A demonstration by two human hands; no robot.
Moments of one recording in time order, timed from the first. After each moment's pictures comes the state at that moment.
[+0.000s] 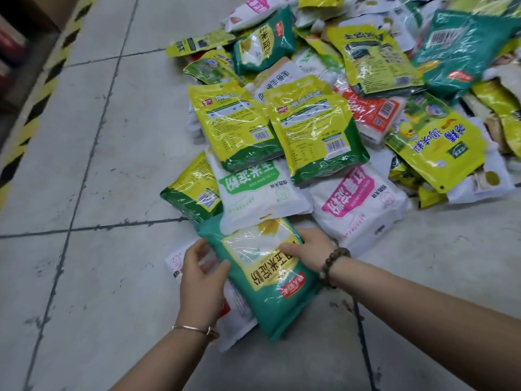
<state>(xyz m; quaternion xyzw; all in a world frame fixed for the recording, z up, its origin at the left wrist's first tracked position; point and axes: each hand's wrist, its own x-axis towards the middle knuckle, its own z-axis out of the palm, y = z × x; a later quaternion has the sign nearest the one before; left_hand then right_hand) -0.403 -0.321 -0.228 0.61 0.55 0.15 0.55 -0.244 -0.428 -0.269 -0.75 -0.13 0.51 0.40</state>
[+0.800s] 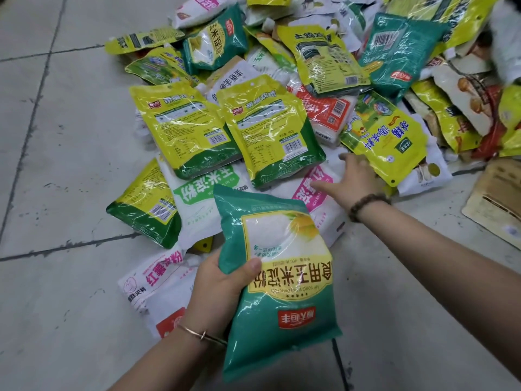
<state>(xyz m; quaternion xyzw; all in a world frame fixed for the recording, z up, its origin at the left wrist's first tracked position) -0.352 -0.358 -0.205 0.51 0.38 0.05 0.77 -0.114 -0.471 -0.245 -0.96 -0.12 0.18 0.18</state>
